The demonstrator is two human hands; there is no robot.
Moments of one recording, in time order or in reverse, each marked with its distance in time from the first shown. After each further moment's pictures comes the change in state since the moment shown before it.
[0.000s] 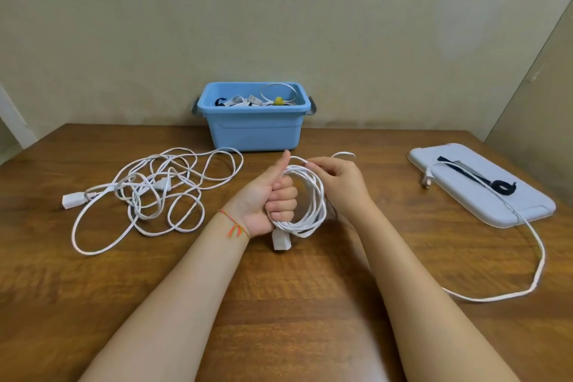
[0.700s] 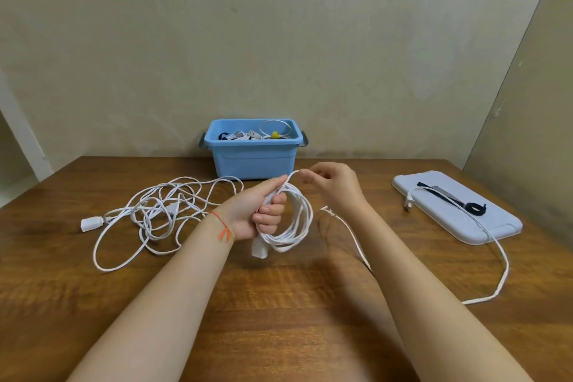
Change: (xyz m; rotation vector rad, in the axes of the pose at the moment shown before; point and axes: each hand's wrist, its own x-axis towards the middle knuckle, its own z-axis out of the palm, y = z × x) left_hand -0.025 0.032 0.009 0.320 -0.055 -0.053; right_hand -0.006 -0.056 -0.022 -0.259 0.039 -0.126
